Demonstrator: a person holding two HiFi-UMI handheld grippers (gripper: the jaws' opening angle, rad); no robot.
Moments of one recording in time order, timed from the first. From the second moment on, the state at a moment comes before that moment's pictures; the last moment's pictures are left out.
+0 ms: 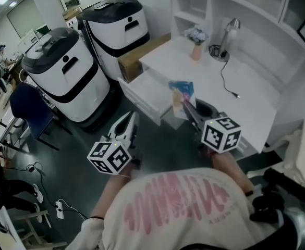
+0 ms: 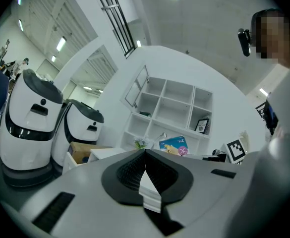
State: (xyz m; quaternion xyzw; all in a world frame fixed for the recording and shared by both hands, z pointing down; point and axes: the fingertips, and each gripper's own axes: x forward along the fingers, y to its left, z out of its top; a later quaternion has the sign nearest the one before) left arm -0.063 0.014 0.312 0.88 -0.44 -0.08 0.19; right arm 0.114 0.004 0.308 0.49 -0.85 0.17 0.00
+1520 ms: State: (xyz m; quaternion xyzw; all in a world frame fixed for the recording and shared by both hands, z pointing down) left arm -0.092 -0.158 0.388 0.85 -0.47 -0.06 0.25; right arm 0.072 -0.210 0.400 0.44 -0.86 0.22 0.07
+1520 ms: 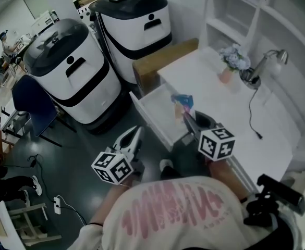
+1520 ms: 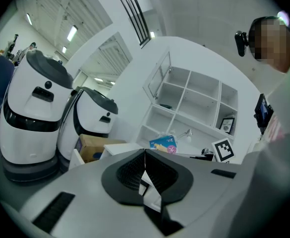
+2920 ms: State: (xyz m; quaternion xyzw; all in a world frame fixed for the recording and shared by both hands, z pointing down) left arm -0.190 -0.255 0.522 0.69 -0.63 -0.06 0.34; right arm 0.006 -0.337 0.648 0.35 -0.82 0.38 0.26
